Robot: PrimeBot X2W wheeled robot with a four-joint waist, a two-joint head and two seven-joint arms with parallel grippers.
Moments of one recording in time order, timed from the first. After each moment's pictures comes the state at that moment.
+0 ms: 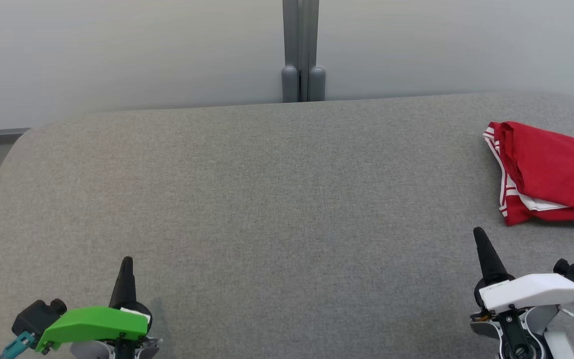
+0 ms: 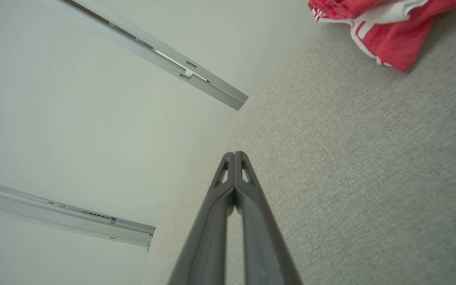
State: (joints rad) left arm -0.05 0.05 -0.01 0.29 -1.07 -0.04 -0.04; right arm -0.05 -0.04 -0.06 0.23 1.01 0.13 0.00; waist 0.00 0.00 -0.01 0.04
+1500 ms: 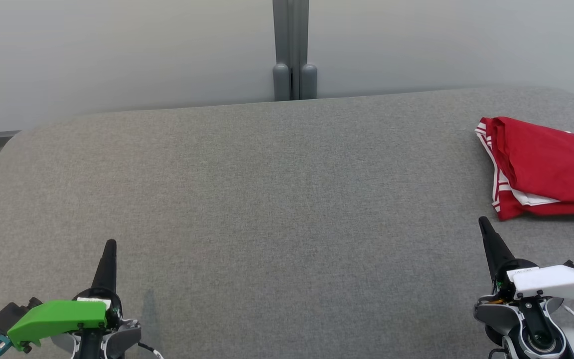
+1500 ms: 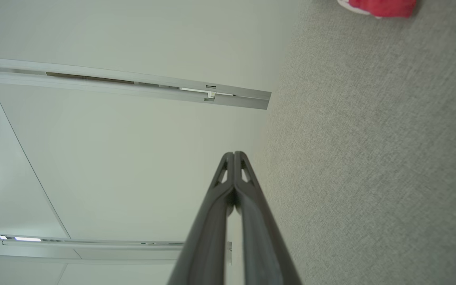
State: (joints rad) left arm -0.08 0.05 0.08 0.26 -1.45 -0.10 0.07; right arm -0.09 -0.05 -0.10 0.24 1.43 0.13 0.08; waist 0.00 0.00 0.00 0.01
